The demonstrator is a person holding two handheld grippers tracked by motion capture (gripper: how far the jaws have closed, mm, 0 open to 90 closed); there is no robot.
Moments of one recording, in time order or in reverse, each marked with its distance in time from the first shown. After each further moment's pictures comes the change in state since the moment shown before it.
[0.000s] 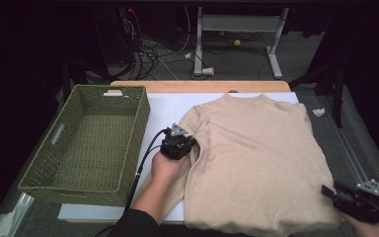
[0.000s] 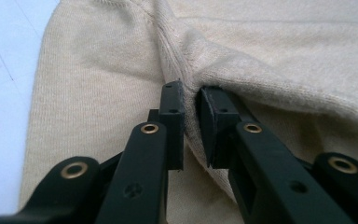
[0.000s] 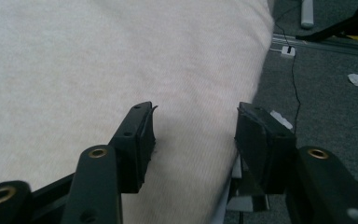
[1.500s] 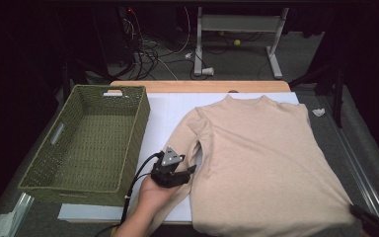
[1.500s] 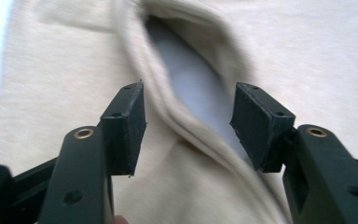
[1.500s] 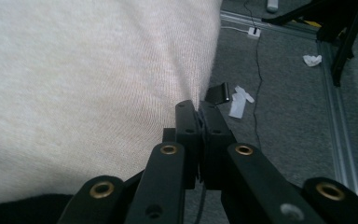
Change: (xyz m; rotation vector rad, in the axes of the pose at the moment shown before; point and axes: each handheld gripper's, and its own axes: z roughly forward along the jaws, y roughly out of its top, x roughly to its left) left arm -0.042 -0.044 -0.061 0.019 -0.064 0.098; right arm -0.010 -0.034 -0.052 0.056 -0.116 -0.044
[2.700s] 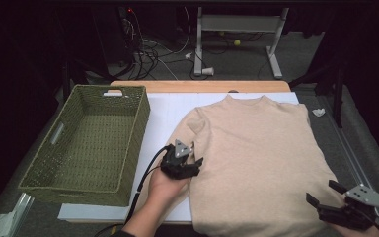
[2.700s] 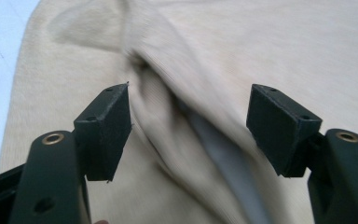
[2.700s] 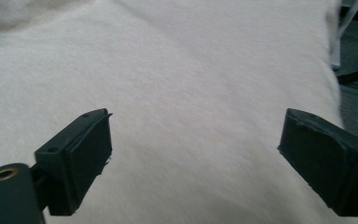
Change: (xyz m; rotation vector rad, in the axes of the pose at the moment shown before) left arm 0.008 0.034 0.046 0.045 0.159 -0.038; right arm 0.065 0.056 0.034 -0.168 0.207 -0.076
